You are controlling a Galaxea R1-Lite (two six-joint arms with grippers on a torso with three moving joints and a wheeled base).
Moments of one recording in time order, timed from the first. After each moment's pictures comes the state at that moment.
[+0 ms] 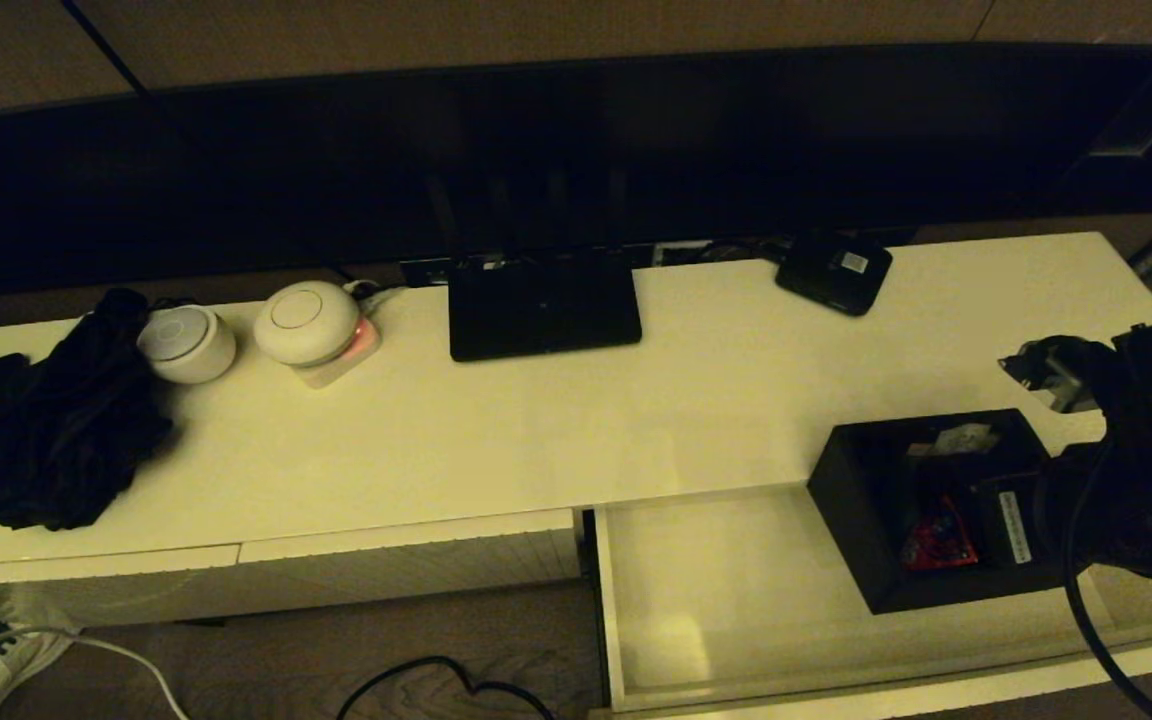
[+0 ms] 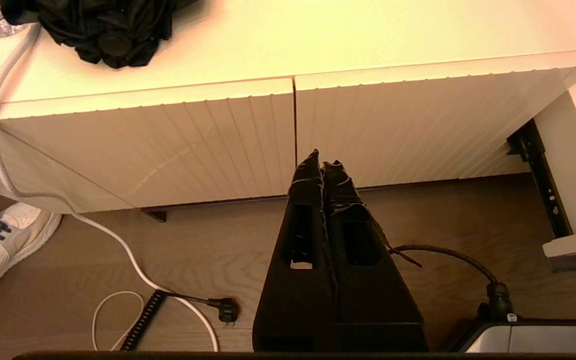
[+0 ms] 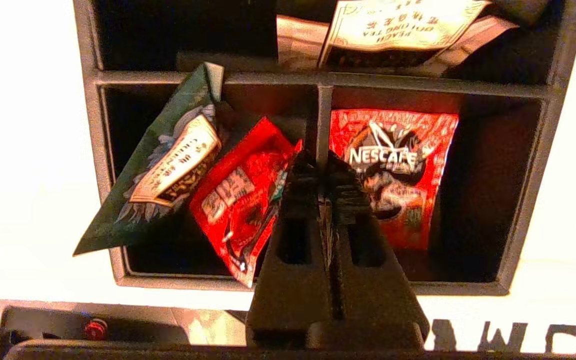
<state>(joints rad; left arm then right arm) 0.00 0.00 0.00 0.00 0.00 0.00 0.36 1.38 -0.88 0.19 -0.24 0.17</state>
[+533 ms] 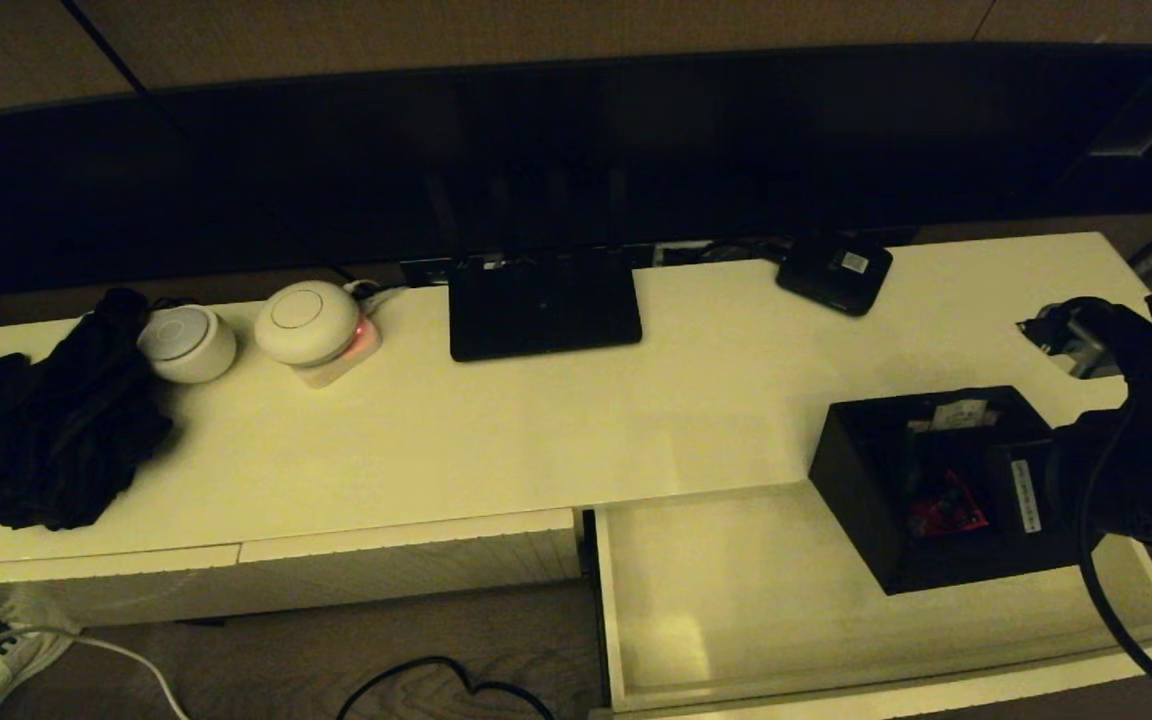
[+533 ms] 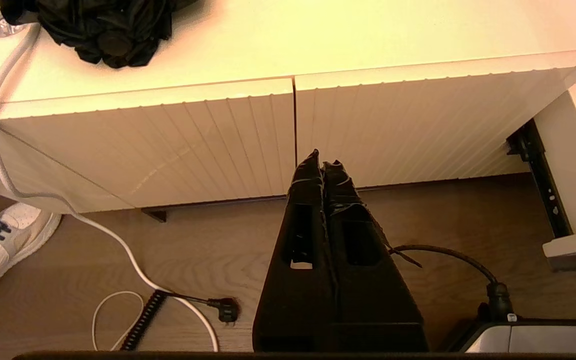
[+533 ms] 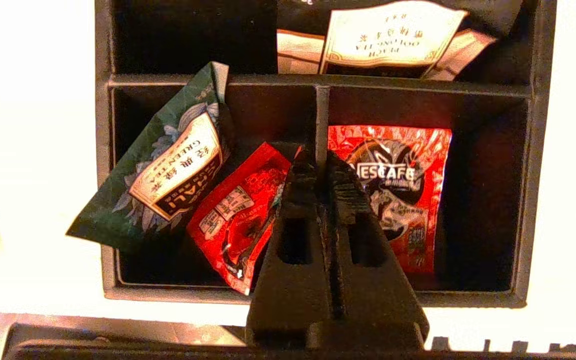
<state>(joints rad) 0.00 0.00 0.00 0.00 0.00 0.00 0.35 1.37 -0.94 0.19 -0.24 0.15</state>
